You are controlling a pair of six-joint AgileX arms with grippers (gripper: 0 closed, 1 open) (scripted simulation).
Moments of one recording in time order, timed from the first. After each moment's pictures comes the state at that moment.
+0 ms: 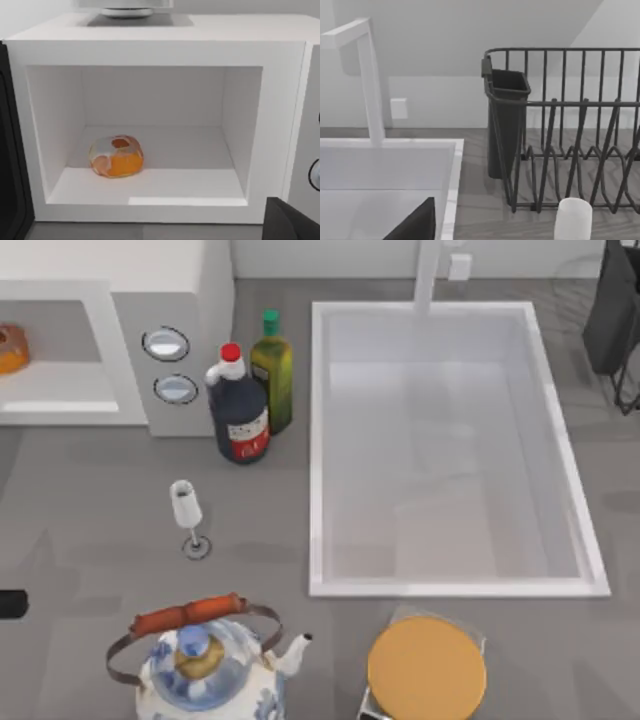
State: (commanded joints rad) left arm 0.10 0.10 -0.04 0.15 0.10 0.00; right arm 0.00 0.00 0.00 0.00 0.00 0.00
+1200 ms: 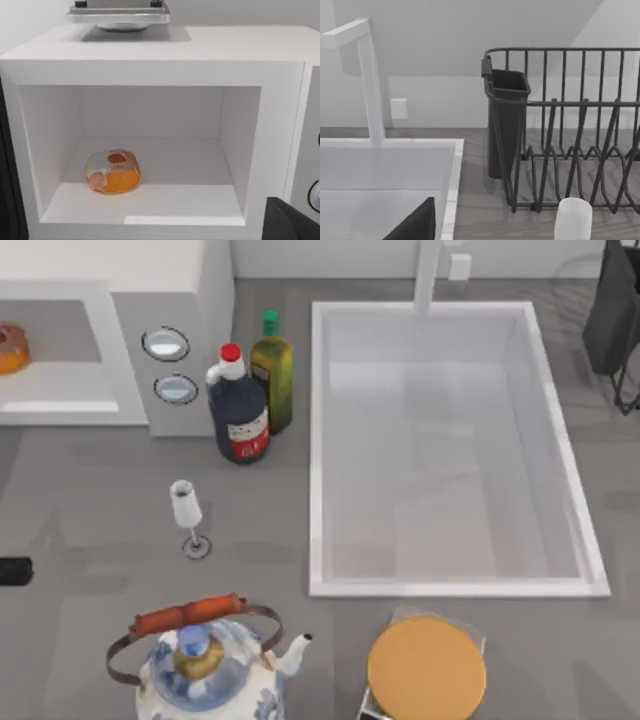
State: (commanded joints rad) left arm 0.02 0.35 0.02 0.33 0.02 0.01; right arm 0.00 0.00 0.00 0.00 0.00 0.00
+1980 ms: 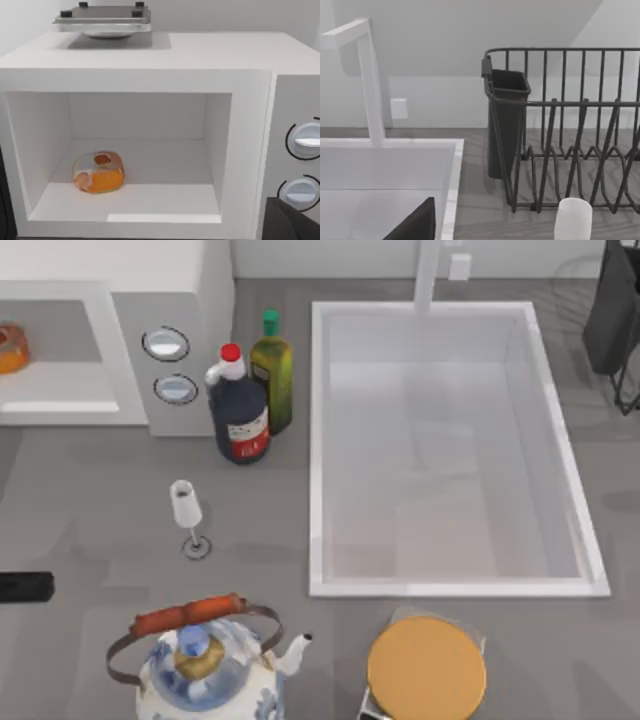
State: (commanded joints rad) left arm -0.24 0.13 0.08 0.05 -0.24 0.00; right arm 0.00 0.00 0.00 0.00 0.00 0.00
